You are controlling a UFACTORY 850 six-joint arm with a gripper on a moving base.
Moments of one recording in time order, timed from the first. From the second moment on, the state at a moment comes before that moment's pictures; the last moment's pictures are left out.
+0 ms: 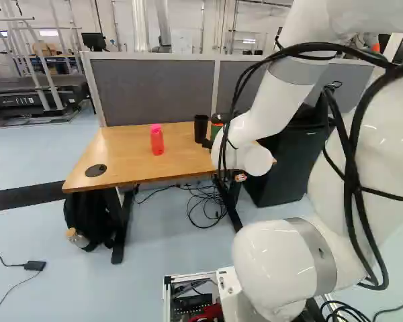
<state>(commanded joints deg) 0.1 2.0 -15.8 0.0 50.0 0.0</state>
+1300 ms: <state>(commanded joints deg) 0.0 -18.2 -27.8 0.0 59.0 0.0</state>
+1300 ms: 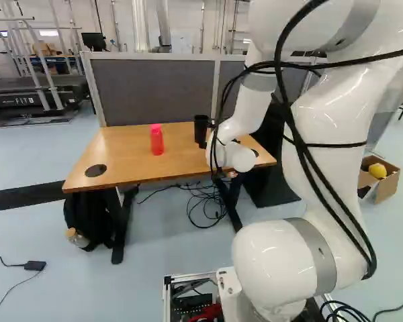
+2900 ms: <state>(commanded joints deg) 0.7 -4.0 -17.3 0.0 59.1 0.0</state>
